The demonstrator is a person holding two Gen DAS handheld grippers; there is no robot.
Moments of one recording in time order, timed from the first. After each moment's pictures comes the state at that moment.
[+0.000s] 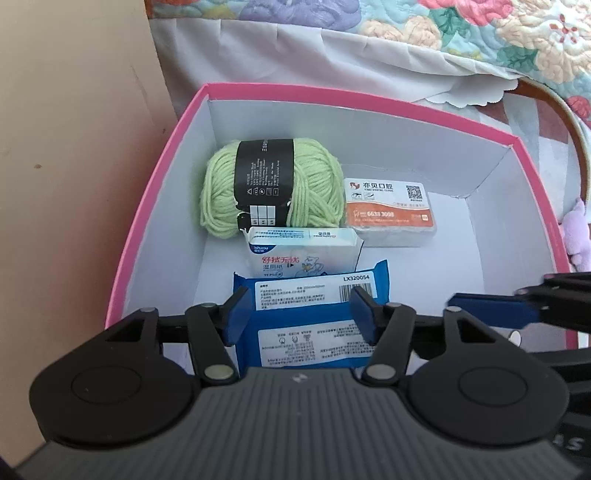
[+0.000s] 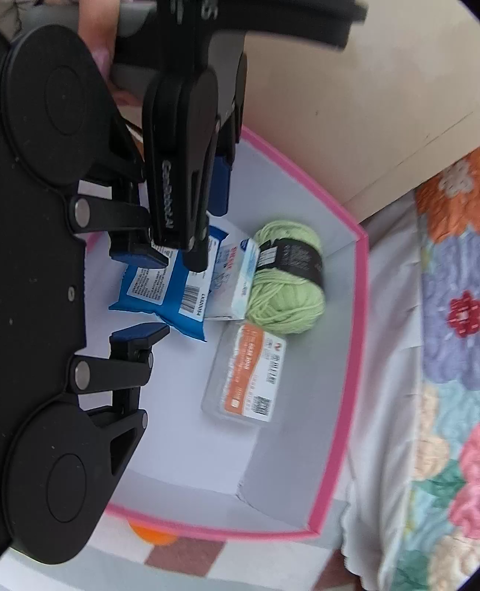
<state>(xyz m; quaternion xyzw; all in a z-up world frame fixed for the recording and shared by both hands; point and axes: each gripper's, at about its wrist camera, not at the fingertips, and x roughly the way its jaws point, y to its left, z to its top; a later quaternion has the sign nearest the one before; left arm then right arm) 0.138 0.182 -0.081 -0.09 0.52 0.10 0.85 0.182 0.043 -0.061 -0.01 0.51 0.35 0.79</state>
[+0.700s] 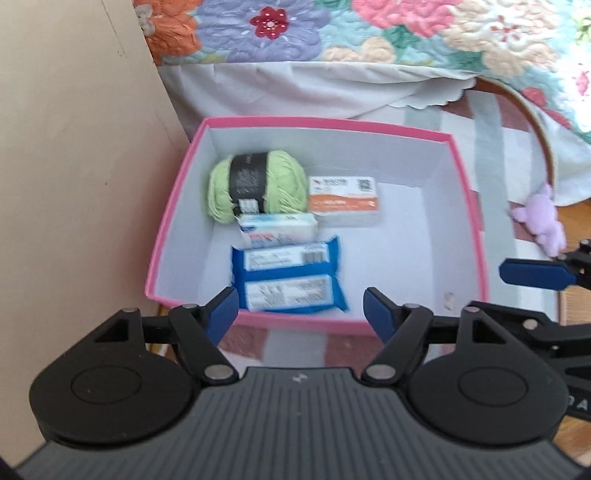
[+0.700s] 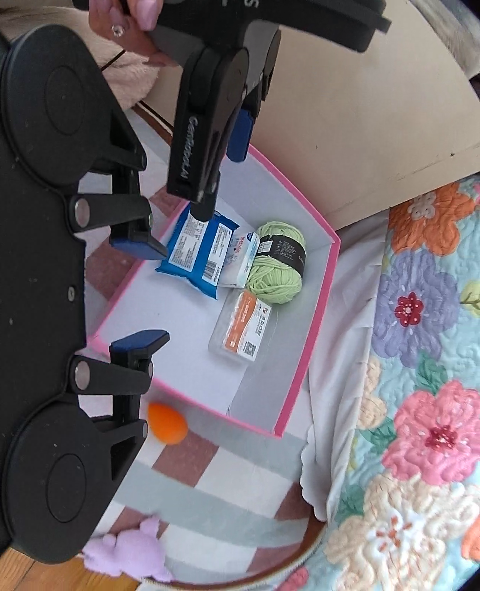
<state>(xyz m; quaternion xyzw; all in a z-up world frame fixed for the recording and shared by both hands) 0.098 0.124 0.004 -0.07 0.53 0.11 0.84 0.140 -0.023 0.009 -0.07 0.48 0.34 0.81</state>
